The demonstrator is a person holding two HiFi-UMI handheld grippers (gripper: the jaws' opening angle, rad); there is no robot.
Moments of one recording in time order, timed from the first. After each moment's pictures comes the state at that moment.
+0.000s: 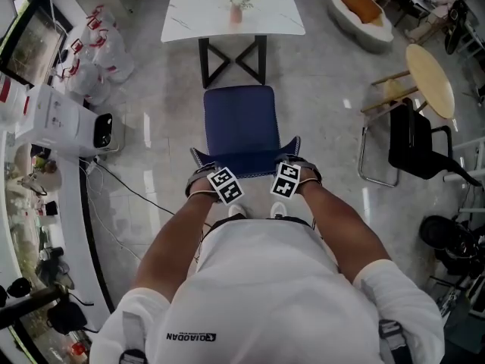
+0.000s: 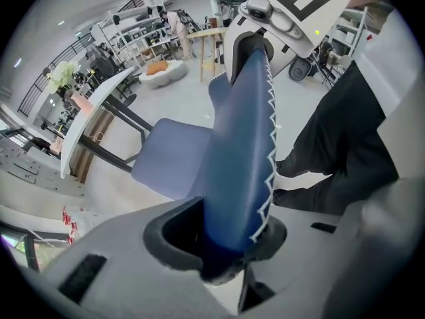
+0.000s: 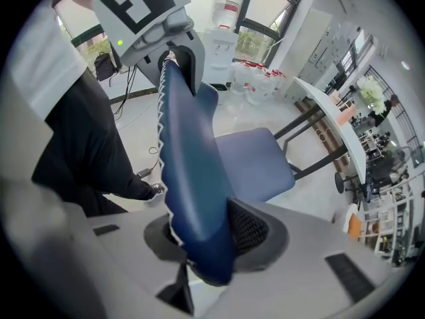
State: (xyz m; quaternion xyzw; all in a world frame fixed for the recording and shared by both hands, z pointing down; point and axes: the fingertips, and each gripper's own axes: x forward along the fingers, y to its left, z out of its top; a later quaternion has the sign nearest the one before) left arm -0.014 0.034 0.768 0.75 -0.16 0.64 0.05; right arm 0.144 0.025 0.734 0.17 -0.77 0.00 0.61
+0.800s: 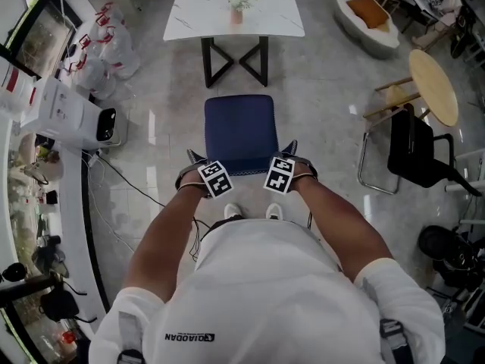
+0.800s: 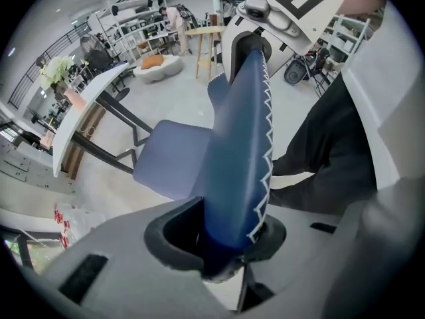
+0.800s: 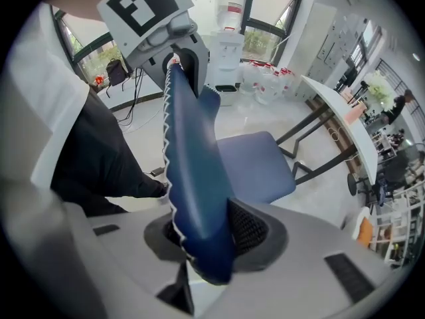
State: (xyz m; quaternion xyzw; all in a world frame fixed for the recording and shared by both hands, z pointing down) left arm -0.004 0.048 0.745 0.75 -0.13 0.64 0.09; right arm 0.151 0.033 0.713 0.12 -0.79 0.02 0.61
